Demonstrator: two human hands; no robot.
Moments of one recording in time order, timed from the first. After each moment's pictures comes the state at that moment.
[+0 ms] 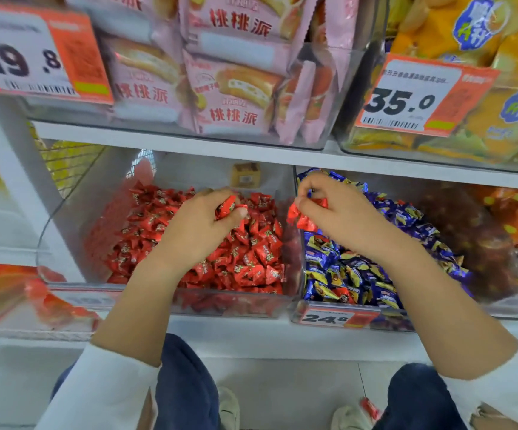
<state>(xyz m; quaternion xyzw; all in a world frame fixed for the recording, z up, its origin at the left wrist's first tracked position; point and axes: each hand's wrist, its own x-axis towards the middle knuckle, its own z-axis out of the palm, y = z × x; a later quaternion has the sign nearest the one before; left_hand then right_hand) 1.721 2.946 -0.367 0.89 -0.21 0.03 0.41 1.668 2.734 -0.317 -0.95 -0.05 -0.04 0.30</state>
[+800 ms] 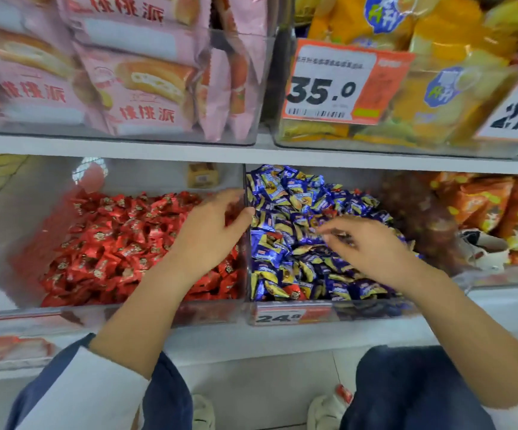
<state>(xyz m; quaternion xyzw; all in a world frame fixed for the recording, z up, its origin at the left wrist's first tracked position) 1.710 2.864 -0.373 0.86 -0.25 0.03 0.44 1.620 2.625 -0.362 -0.98 0.00 -0.03 0.17</state>
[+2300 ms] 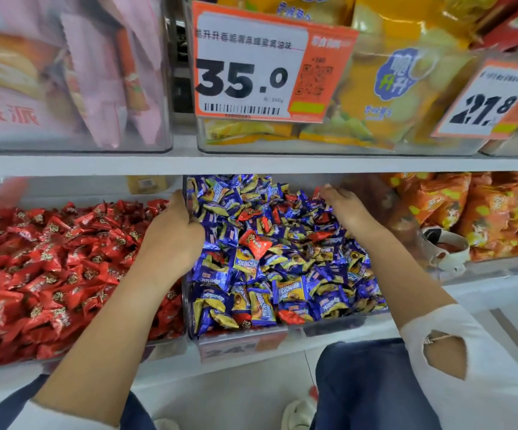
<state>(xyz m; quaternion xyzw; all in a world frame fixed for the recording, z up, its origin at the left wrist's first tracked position) 1.727 2.807 -0.371 0.91 -0.11 -0.08 0.38 1.694 2.527 -0.396 -0.84 0.29 -0.04 0.45</state>
